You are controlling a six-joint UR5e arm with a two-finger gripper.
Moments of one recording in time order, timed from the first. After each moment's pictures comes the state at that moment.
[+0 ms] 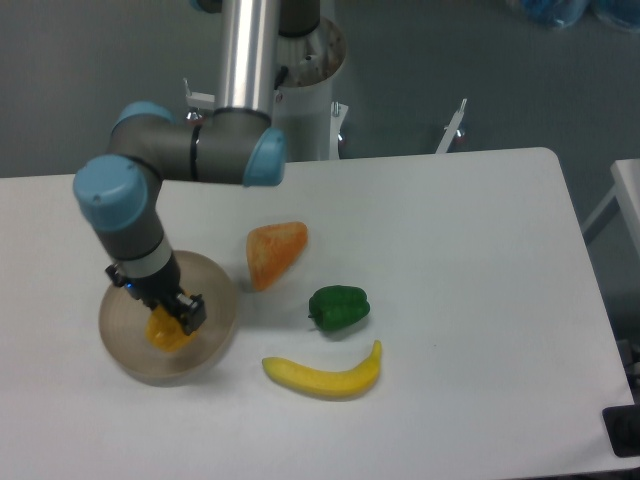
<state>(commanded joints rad) 1.85 -2.01 -1.40 -1.10 1.63 0.48</state>
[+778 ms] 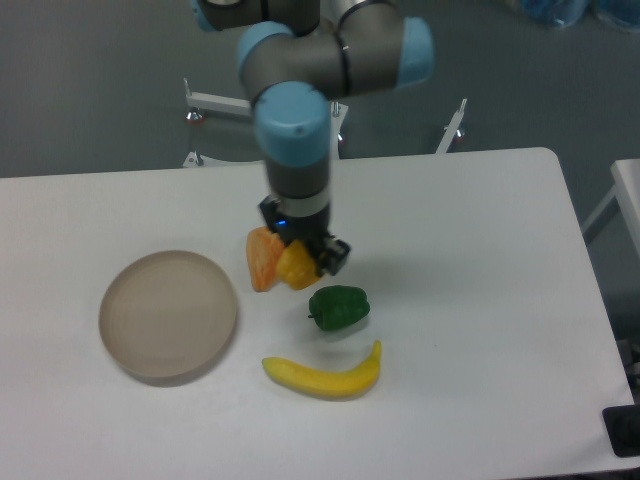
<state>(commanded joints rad) 2.20 -1.91 -1.40 -1.38 1.58 1.23</state>
